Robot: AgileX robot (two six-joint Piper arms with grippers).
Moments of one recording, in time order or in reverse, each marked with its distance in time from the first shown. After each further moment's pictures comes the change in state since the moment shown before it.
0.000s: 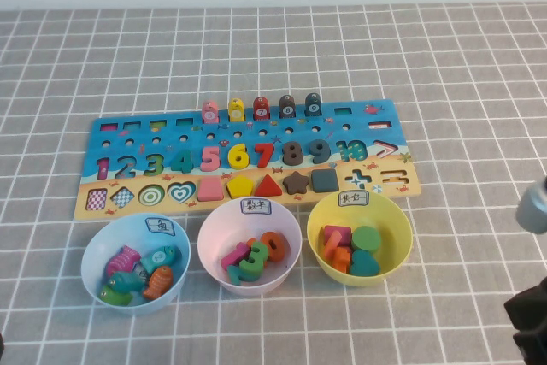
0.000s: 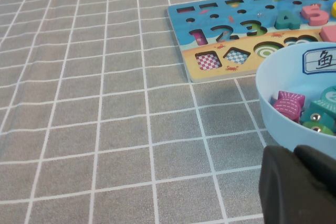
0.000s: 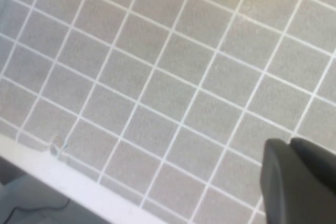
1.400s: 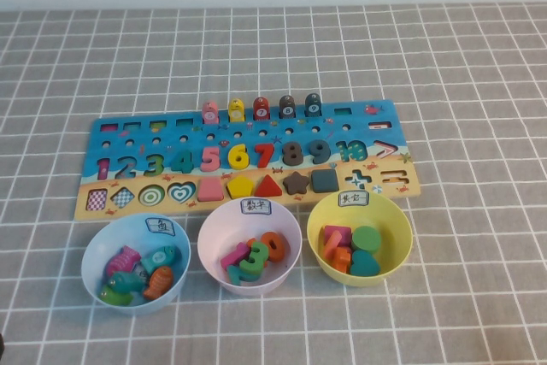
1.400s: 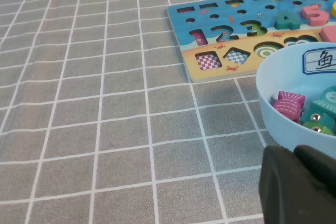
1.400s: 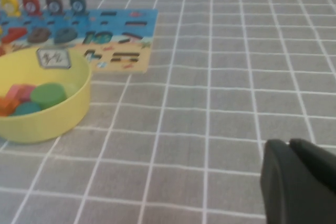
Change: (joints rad) right arm -0.486 -0.954 0.900 -0.002 -0.730 -0.179; left arm 0.000 0.000 0.000 0.000 0.000 0.000
